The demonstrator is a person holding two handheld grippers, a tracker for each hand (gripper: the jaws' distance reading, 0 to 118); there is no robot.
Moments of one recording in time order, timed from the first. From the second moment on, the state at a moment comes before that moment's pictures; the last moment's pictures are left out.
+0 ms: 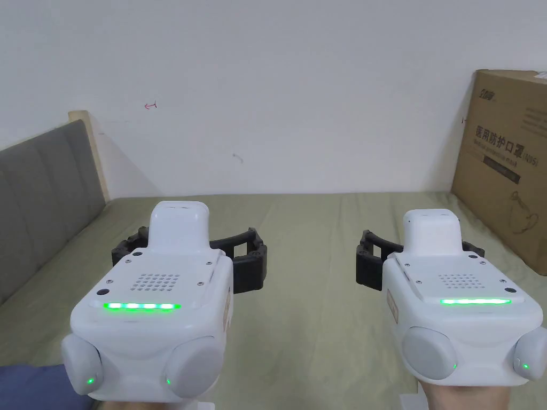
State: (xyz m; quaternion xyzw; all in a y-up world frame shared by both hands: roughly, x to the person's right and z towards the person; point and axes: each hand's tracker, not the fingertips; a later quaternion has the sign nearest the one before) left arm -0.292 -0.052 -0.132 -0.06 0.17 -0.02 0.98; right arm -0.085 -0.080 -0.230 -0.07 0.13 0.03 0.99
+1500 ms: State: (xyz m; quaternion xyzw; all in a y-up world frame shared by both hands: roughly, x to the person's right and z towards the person) left arm -0.296 -0.064 -0.136 -0.08 0.18 -0.02 0.98; right arm -0.086 -0.089 -0.232 -0.08 0.13 0.03 0.99
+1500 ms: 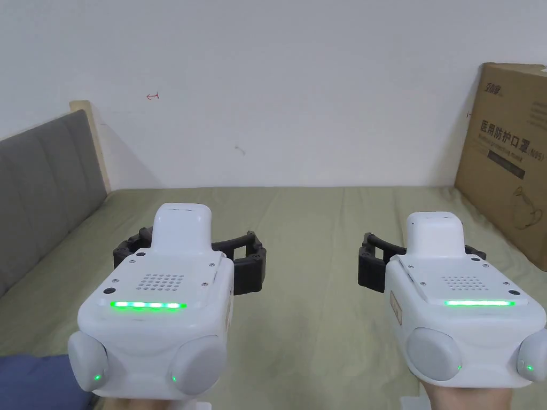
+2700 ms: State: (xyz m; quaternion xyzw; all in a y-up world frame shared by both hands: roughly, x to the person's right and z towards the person) left arm -0.299 -0.070 -0.138 -0.08 0.17 -0.02 0.98; right arm -0.088 -0.081 -0.218 -0.04 0.16 0.00 0.99
